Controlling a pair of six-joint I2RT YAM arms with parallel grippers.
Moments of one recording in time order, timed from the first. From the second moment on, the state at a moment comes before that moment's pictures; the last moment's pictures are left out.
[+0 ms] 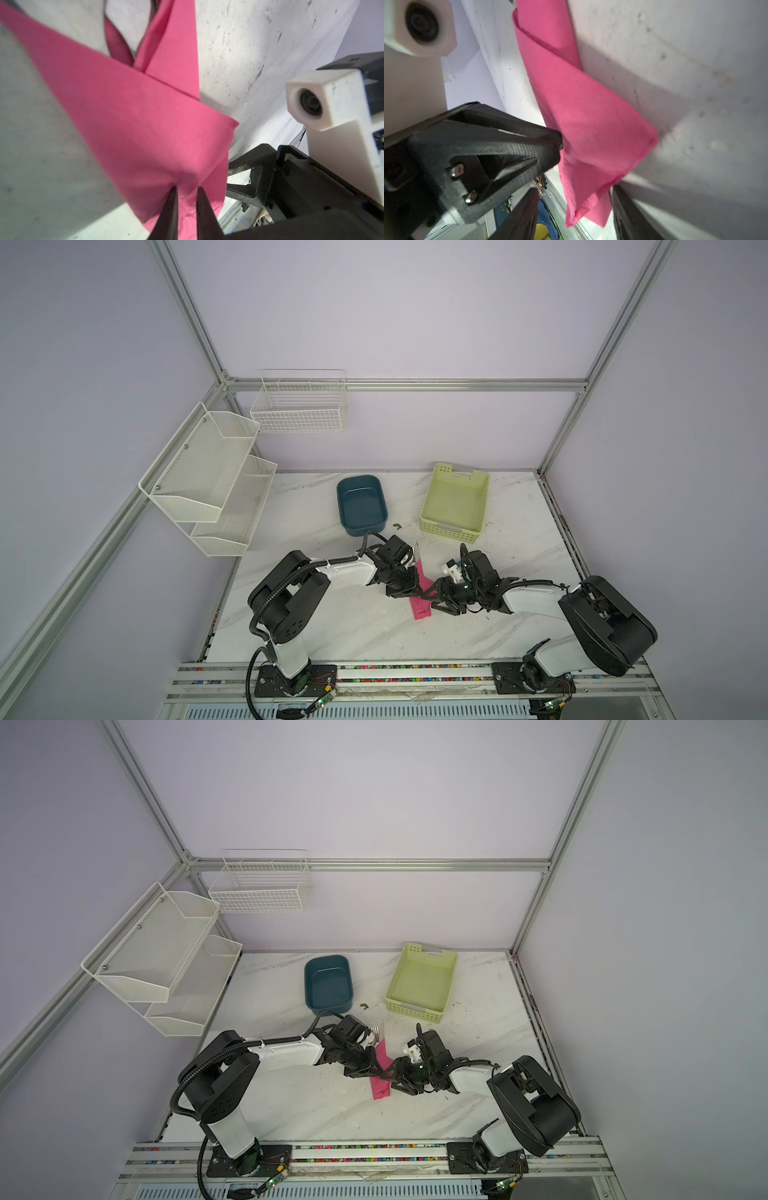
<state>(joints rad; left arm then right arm) -0.75 1.76 0.97 -0.29 0.48 -0.88 0.57 1.47 0.43 0.17 -0.73 1.07</state>
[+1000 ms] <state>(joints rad) -0.75 1.76 0.97 -0.28 0.48 -0.88 0.49 1.58 0.45 0.26 -0.79 1.07</state>
